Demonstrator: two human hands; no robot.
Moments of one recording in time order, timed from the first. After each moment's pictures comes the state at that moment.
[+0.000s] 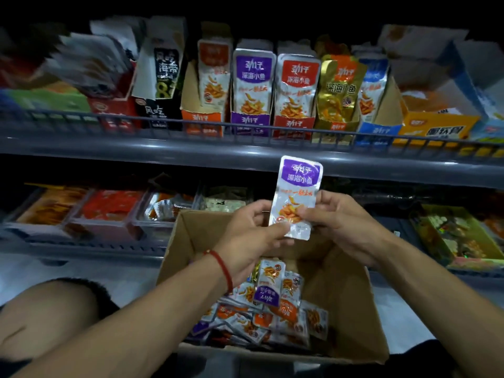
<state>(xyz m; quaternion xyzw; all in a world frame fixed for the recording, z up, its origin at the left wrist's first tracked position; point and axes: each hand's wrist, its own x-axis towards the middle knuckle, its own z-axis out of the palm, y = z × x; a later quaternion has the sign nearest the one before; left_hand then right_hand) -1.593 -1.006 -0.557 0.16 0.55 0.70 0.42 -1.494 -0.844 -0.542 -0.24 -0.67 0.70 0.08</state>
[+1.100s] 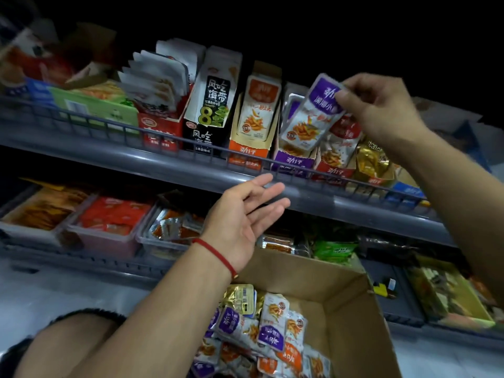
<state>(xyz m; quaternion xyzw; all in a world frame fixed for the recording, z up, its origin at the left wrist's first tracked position) -1.673 -1.050 -0.484 0.03 0.36 0.84 0.41 -1.641 -0.811 -0.375 -0.12 -0.90 0.28 0.33</state>
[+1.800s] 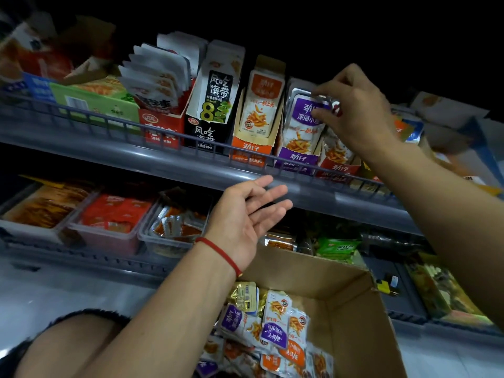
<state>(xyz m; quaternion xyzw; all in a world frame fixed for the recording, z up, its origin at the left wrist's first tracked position) -1.674 -1.050 -0.487 0.01 0.37 0.83 0.41 -1.667 -0.815 -0.397 -0.06 -0.93 -0.10 0.34</state>
